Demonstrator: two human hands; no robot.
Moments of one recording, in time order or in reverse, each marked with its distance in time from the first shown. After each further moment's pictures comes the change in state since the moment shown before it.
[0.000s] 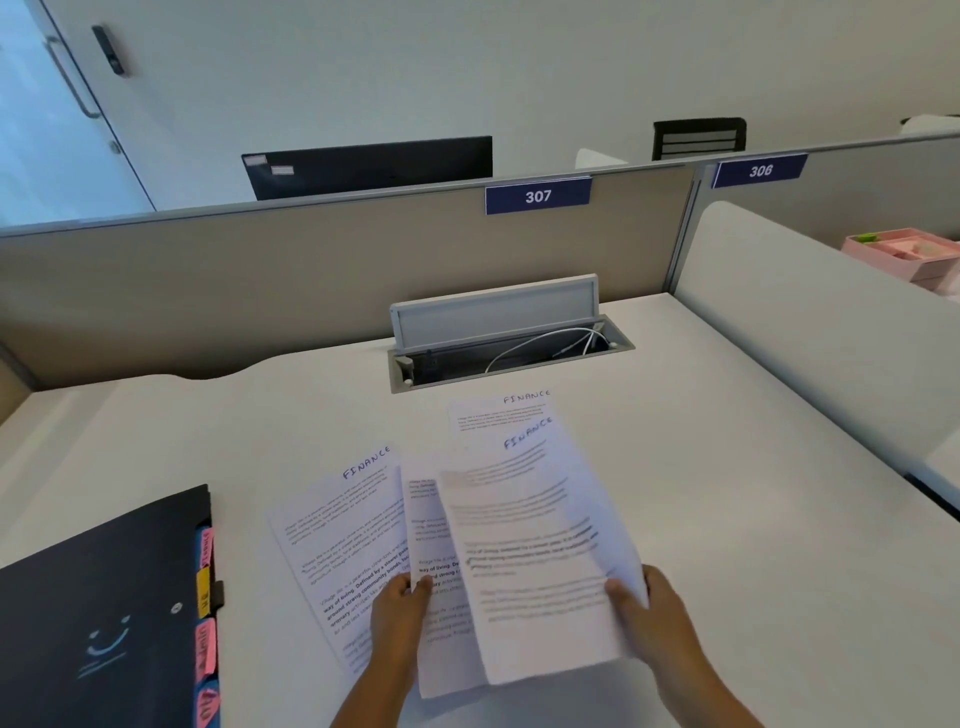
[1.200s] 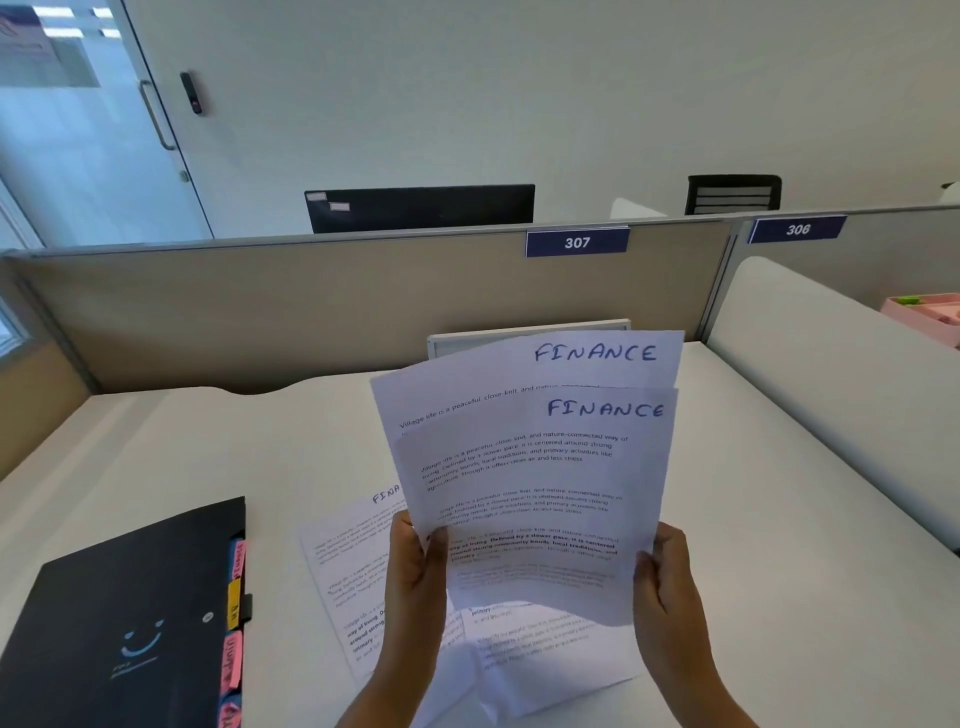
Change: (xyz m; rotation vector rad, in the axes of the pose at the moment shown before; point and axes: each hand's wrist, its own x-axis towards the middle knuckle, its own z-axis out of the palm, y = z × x) left_hand -0.067 0.089 -0.023 -0.289 -0.085 0.650; right_hand -0.021 -0.066 0.016 0.096 0.034 -0.565
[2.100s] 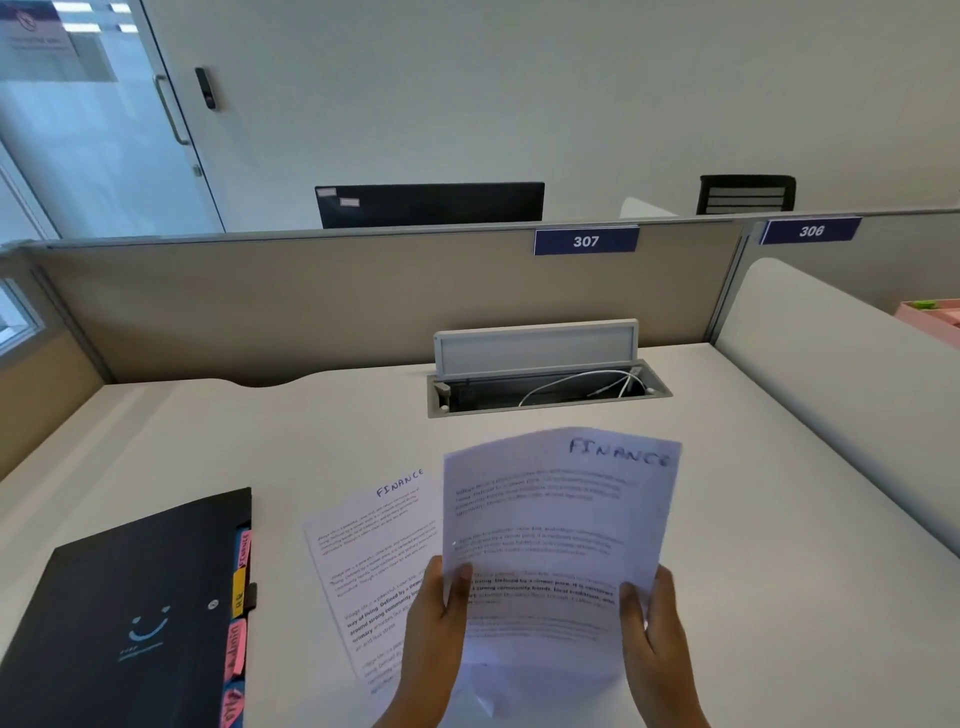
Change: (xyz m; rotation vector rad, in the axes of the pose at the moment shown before) left_hand -0.020 -0.033 0.006 0.237 -0.012 -0.199; right_hand -0.018 0.030 0.008 0.087 0.002 0.079
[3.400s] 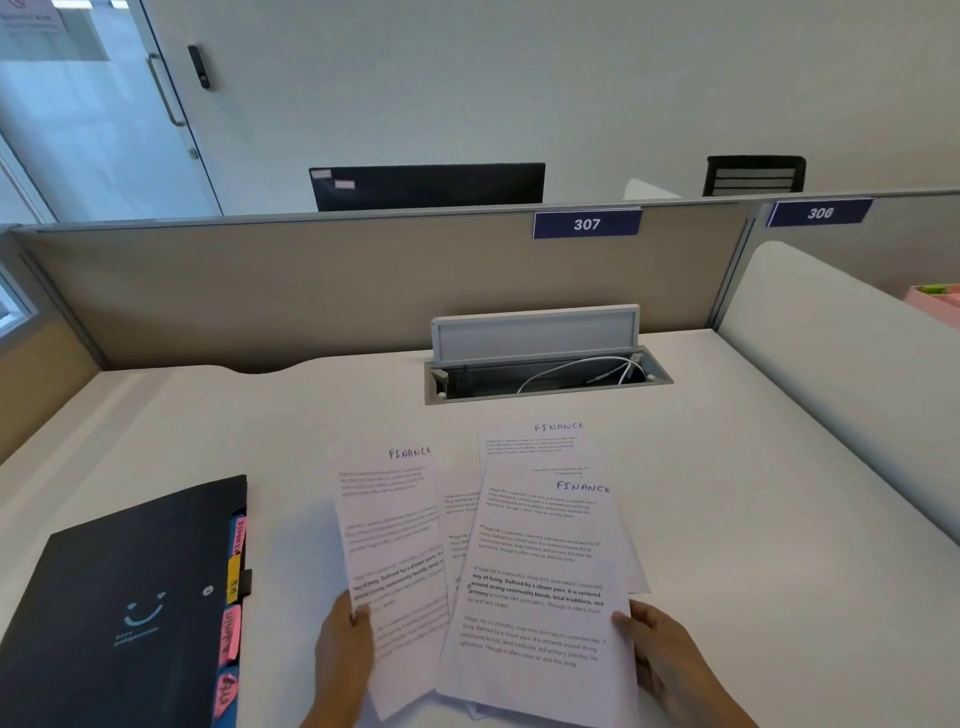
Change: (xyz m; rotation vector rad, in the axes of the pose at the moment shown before) left_hand 0.029 -0.075 -0.056 0.333 0.276 -0.376; right_hand 0.038 0.080 -0.030 0.286 -0.182 0.746
